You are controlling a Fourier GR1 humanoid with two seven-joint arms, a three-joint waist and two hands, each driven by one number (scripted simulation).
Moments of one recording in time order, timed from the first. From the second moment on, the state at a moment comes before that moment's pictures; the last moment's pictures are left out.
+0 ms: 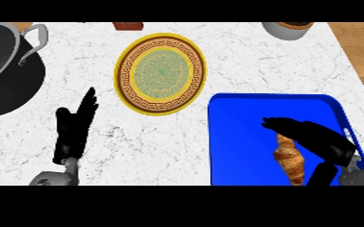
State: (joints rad) left arm -0.05 0.21 -0.10 -1.44 0.03 0.22 0.20; right arm -0.08 -0.56 0.21 -1.44 0.75 0.51 -0.43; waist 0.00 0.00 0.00
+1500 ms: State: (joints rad) left arm -0.08 0.15 -0.11 -1.46 -0.04 0.16 0.24; right arm -0.41 -0.04 0.48 -1.46 1.00 0.12 0.08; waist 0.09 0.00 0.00
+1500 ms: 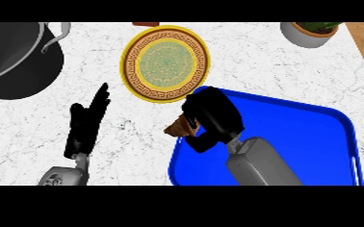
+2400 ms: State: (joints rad) left arm -0.10 0.15 -0.09 -1.43 -0.04 0.16 0.23; right arm -1.05 0.00 0.69 -1.06 0.76 -0.40 0.78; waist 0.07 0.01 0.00
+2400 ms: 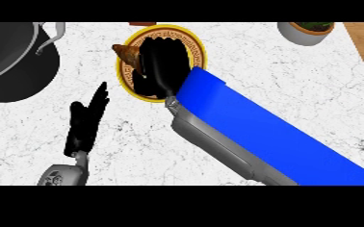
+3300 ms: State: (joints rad) left arm -0.09 0.12 -0.09 -1.42 -0.06 0.17 0.20; right arm -1.18 0.00 0.65 -0.51 0.38 -0.29 0.45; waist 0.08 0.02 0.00
